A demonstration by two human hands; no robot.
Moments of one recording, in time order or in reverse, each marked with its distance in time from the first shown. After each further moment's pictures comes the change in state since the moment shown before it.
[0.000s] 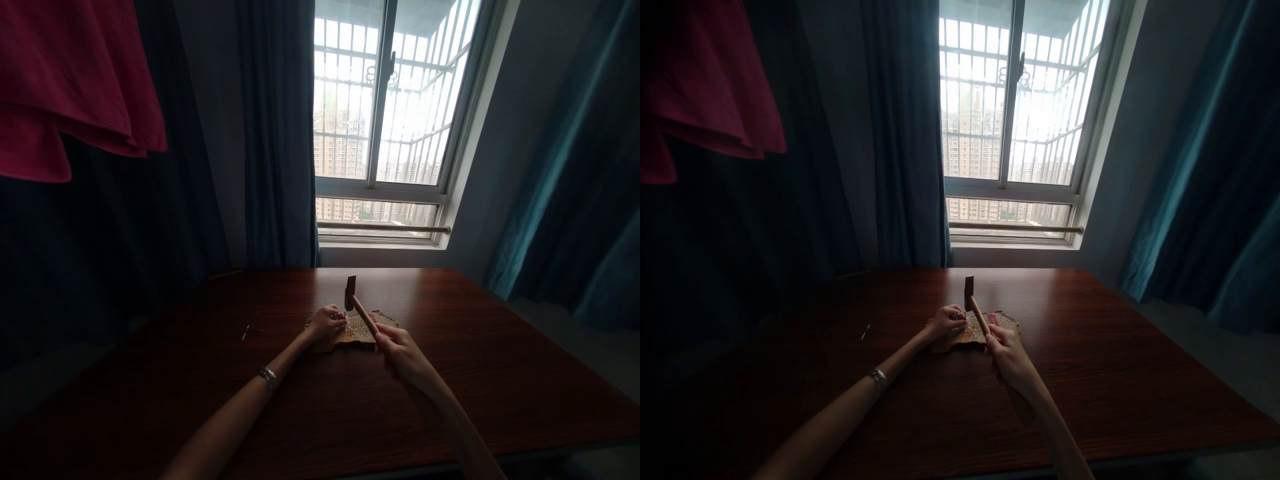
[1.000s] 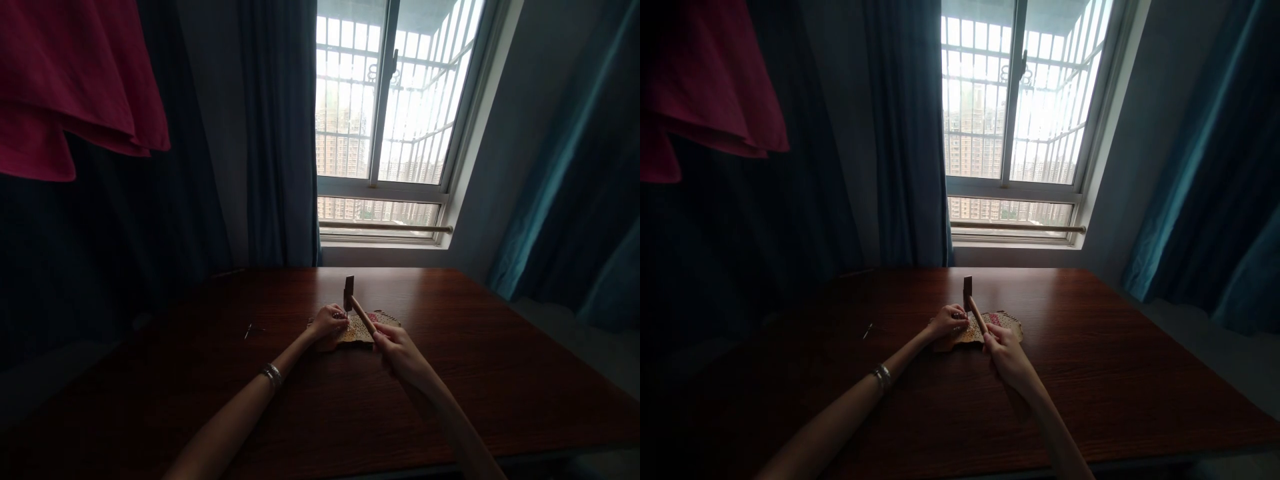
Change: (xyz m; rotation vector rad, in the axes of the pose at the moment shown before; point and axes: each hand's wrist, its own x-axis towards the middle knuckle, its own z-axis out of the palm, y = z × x) left_hand 0.001 -0.002 0.000 -0.030 -0.007 -0.020; right_hand 0.004 -0.006 0.008 0.013 0.002 0.021
